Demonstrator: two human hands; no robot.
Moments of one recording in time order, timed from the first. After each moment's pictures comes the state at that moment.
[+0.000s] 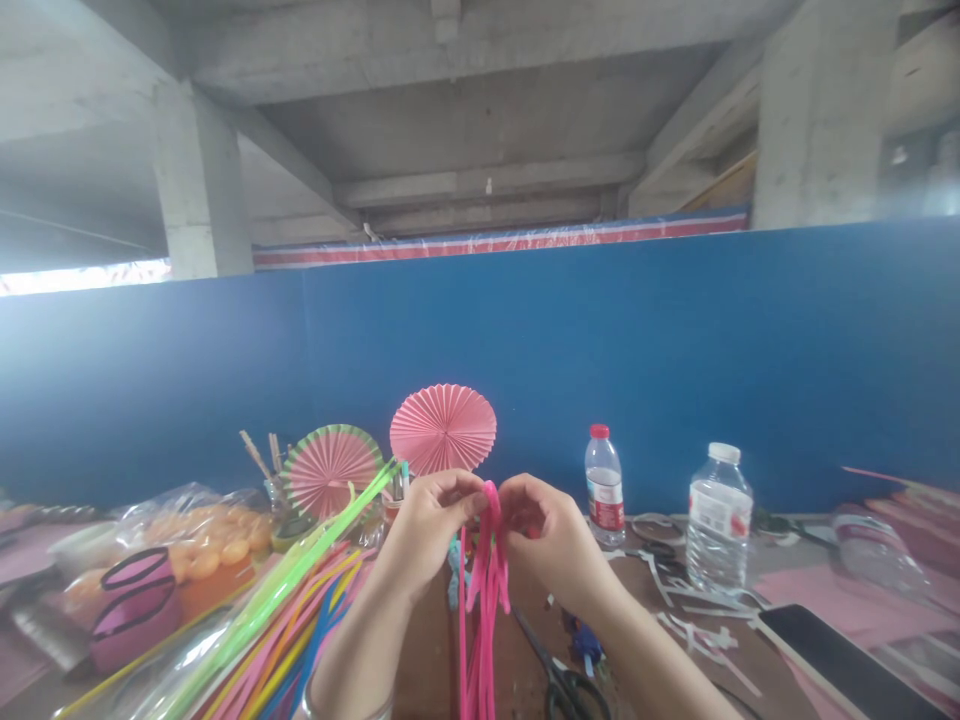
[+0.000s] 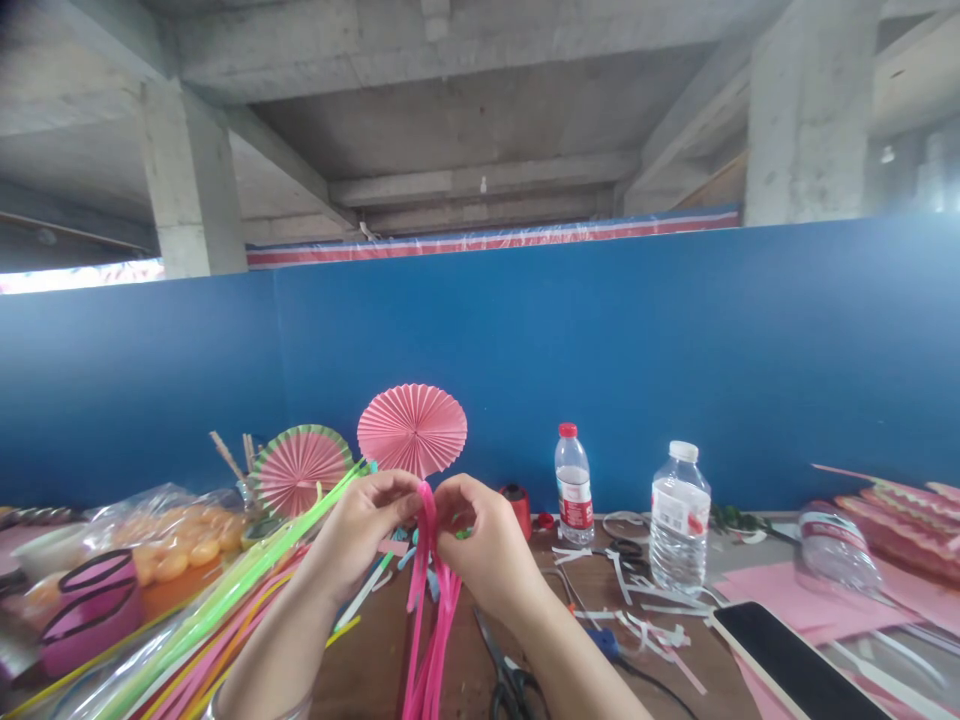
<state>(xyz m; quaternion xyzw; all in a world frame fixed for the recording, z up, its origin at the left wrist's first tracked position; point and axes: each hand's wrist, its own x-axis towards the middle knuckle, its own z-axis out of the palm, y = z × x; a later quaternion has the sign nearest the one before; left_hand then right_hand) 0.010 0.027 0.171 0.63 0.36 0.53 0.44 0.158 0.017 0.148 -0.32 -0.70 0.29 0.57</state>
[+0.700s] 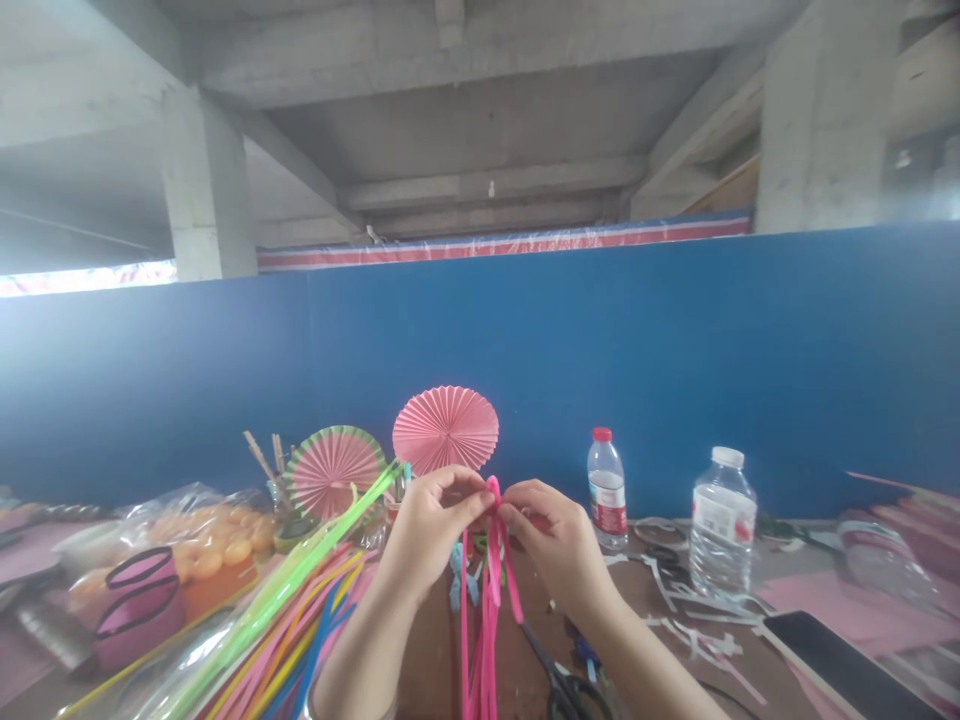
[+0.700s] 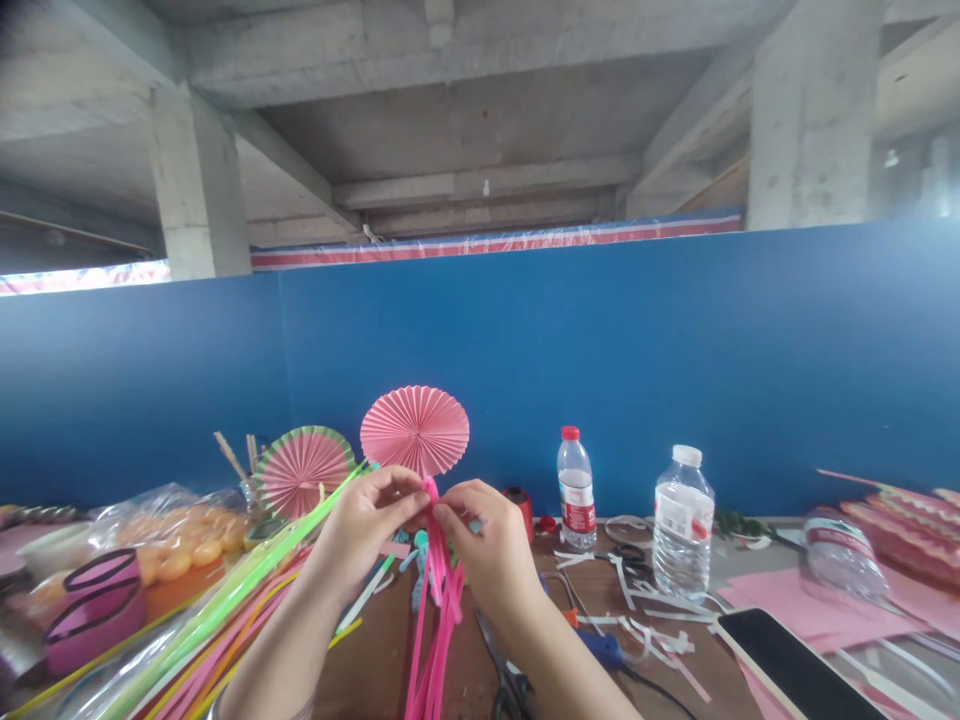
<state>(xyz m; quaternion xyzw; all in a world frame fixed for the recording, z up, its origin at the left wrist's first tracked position) 0.015 0.018 0.179 0.63 0.42 0.54 0.36 0.157 0.023 0.143 -0.33 -0.69 0.20 0.60</state>
